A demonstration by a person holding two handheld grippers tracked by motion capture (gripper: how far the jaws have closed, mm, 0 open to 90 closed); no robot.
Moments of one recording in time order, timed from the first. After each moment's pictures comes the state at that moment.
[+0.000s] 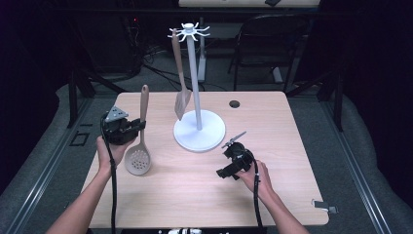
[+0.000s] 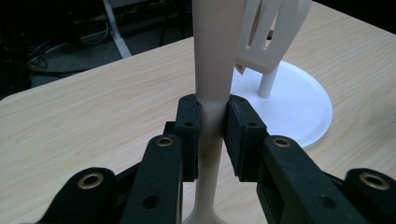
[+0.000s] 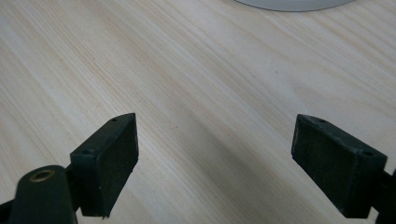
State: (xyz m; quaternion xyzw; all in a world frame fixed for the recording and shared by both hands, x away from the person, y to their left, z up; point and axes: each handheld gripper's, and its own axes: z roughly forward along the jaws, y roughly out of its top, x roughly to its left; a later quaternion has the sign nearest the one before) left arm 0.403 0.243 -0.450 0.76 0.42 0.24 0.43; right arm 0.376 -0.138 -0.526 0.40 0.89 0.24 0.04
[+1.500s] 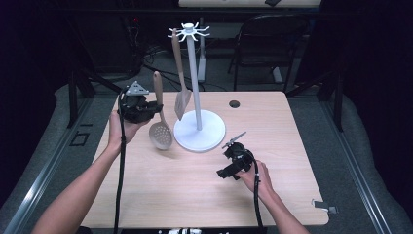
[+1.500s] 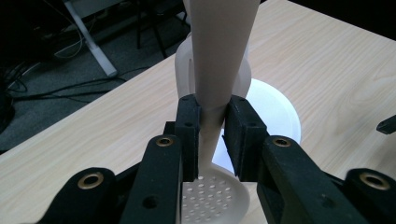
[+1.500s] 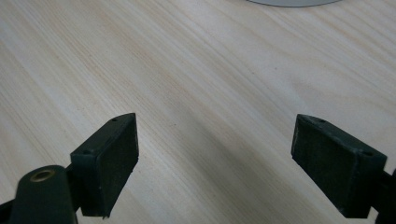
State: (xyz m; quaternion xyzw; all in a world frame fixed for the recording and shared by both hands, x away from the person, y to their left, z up) left arm 0.432 0.189 -0.387 0.82 0.36 0.22 0.40; right arm 0.376 -0.138 -0.528 0.40 0.89 0.23 0.04
